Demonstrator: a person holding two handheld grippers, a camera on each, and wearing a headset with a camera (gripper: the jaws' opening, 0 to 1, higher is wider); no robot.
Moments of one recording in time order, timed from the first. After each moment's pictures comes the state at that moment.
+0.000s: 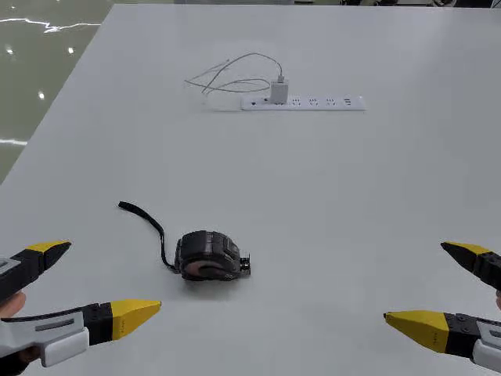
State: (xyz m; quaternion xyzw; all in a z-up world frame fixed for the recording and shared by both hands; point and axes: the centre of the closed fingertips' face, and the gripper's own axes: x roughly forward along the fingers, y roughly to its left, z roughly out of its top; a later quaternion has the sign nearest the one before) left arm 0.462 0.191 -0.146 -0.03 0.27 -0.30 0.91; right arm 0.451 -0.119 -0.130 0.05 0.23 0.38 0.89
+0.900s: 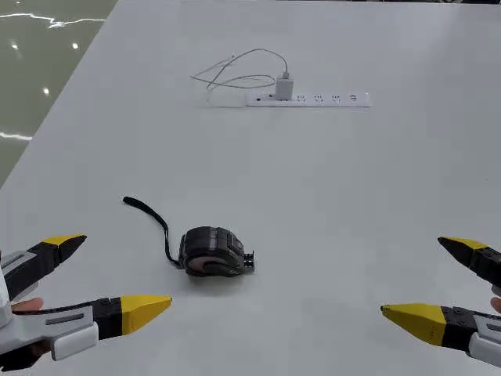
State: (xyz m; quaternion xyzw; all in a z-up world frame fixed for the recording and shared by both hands) left arm 0.463 0.184 -0.145 -0.04 0.25 -0.32 0.91; right arm 0.454 -0.111 -0.129 0.06 0.23 0.39 0.89
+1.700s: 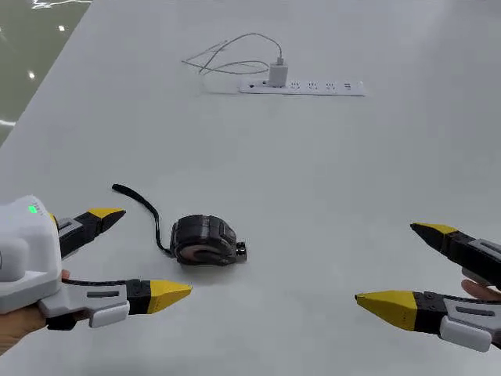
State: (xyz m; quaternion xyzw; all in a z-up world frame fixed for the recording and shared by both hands) left arm 0.489 0.139 -0.181 0.04 0.24 -0.41 0.88; right arm 0.458 -0.090 -0.135 0.05 0.24 0.42 0.88
